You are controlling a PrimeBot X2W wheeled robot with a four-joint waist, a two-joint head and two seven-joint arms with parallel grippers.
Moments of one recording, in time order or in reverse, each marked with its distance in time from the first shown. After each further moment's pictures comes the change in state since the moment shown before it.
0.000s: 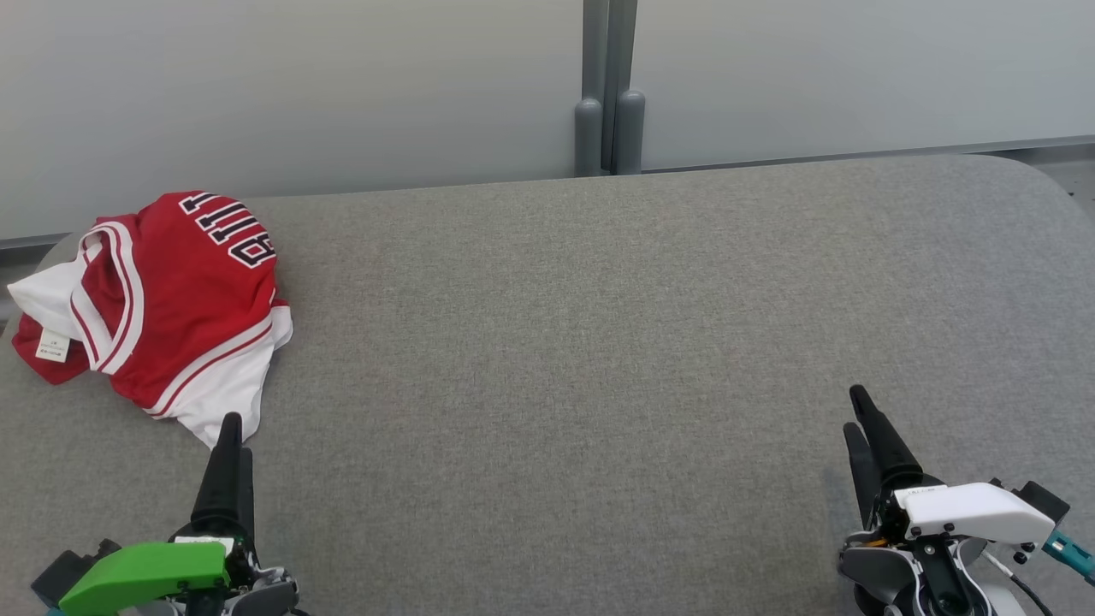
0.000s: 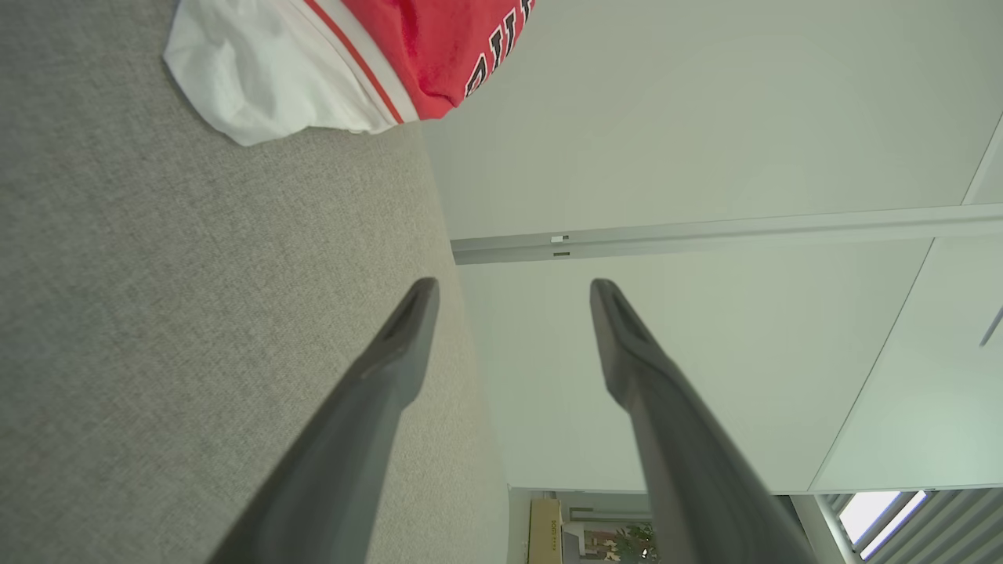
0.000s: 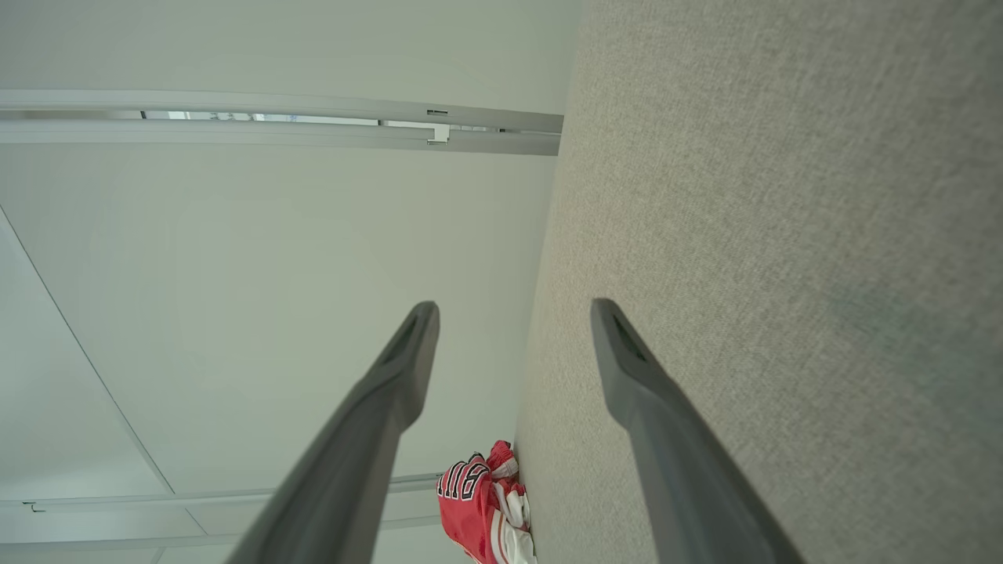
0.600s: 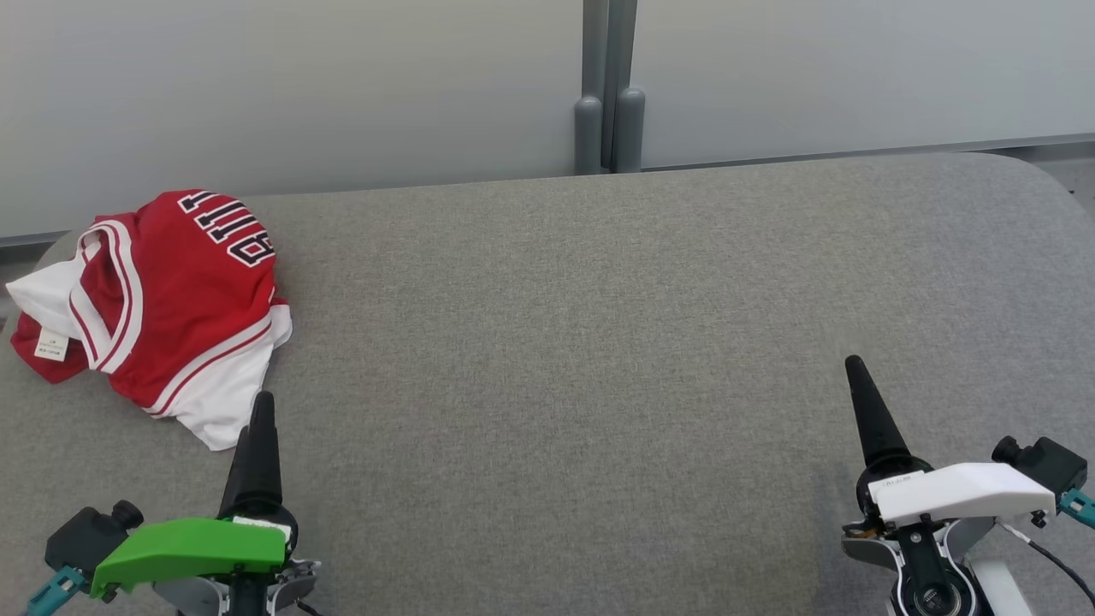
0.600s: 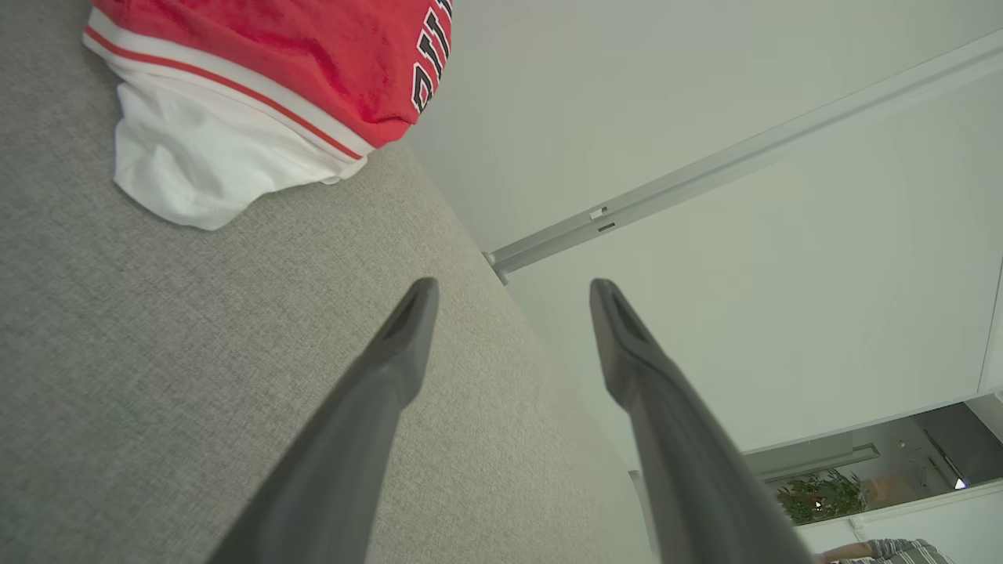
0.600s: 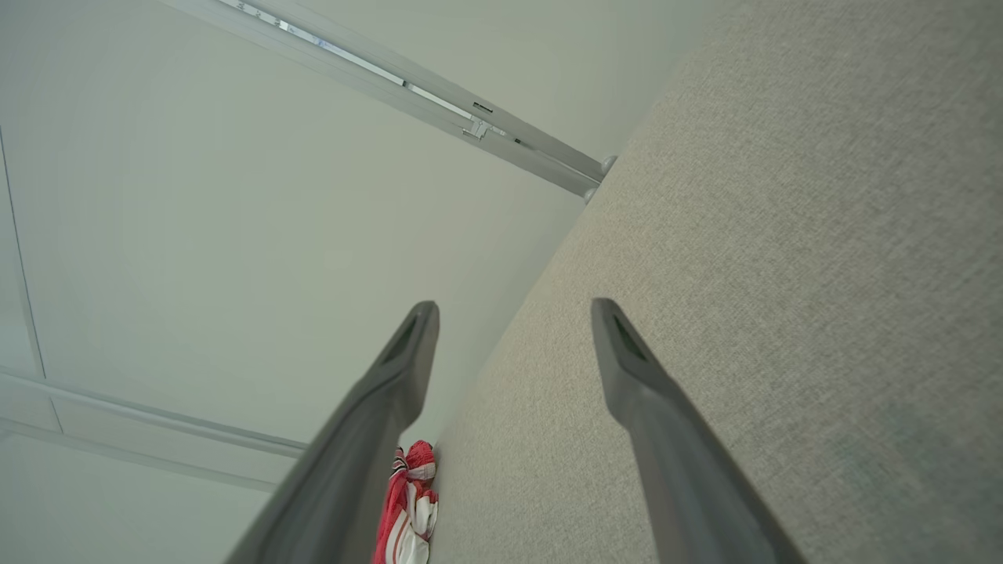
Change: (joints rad) left arm 0.000 0.002 -0.071 -0.073 0.349 0.047 -0.077; right arm 0.002 -0.001 0.013 -0.091 -0.358 0.000 -0.065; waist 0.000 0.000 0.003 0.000
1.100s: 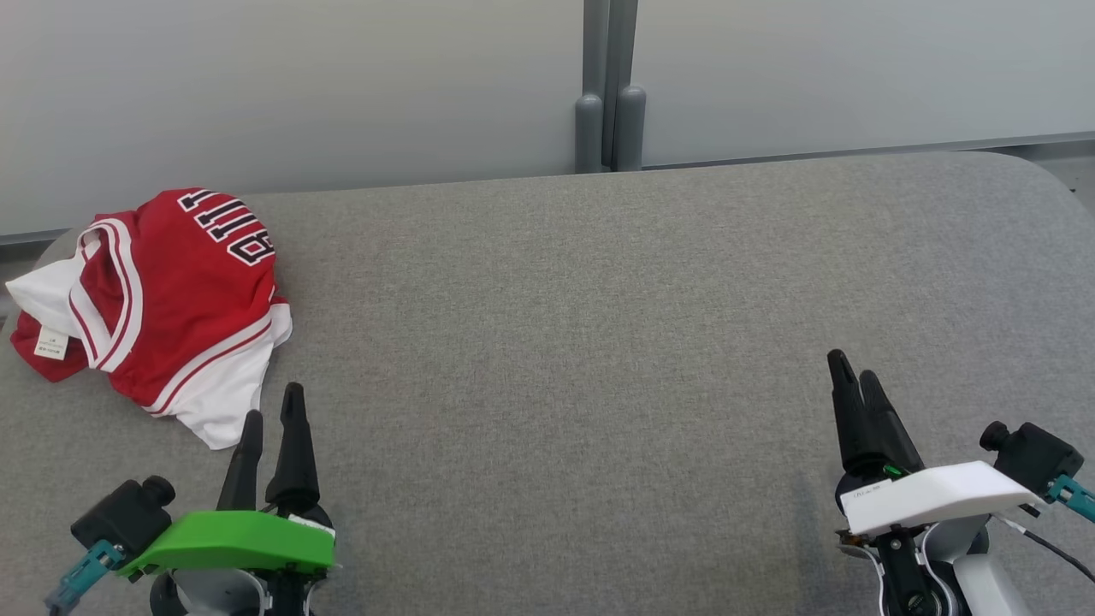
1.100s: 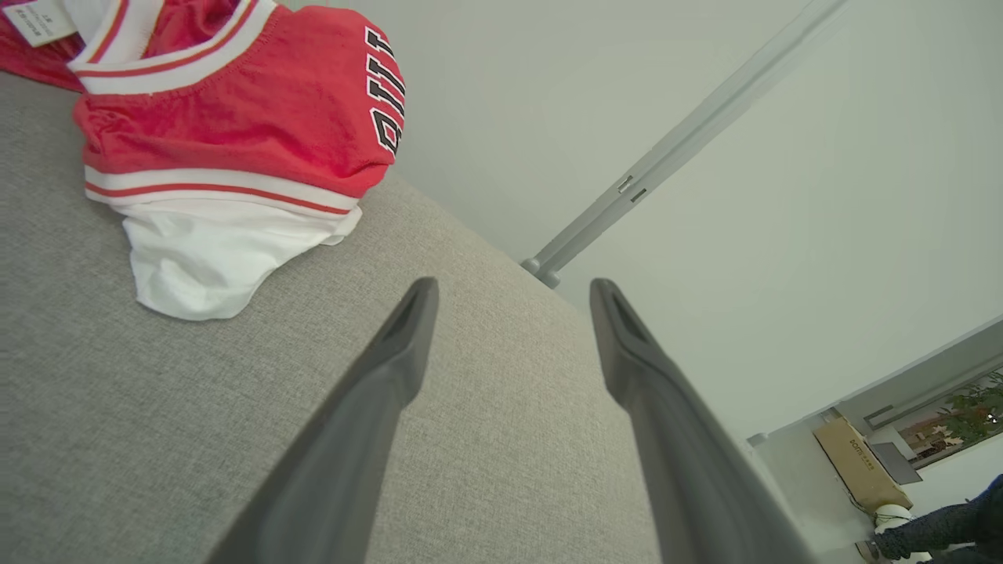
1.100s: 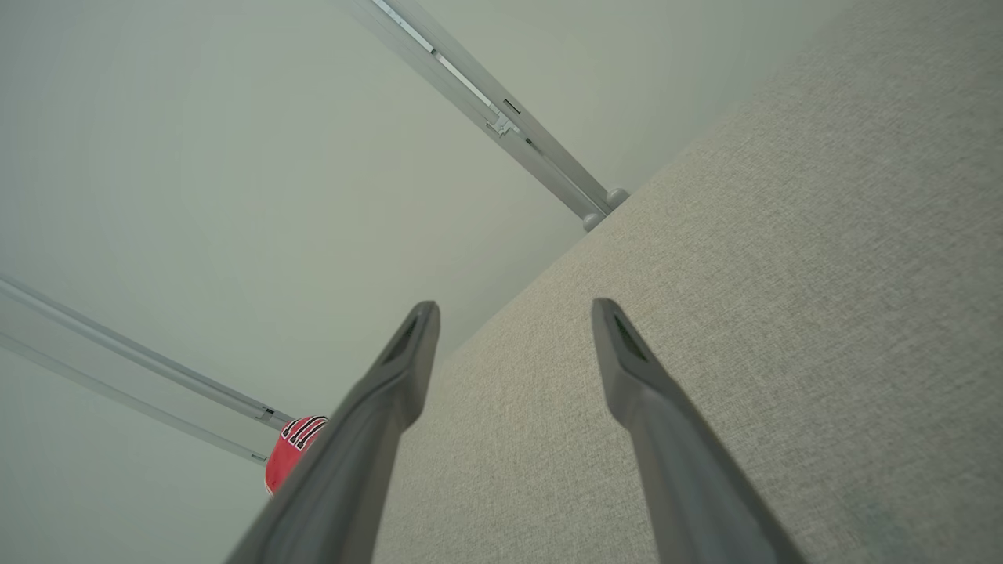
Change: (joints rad) left arm 0.000 0.001 -0.059 -0.030 0.347 0.032 -0.056; right arm 0.018 -0.001 0.030 -0.062 -0.288 0.000 -0.044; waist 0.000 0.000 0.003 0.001
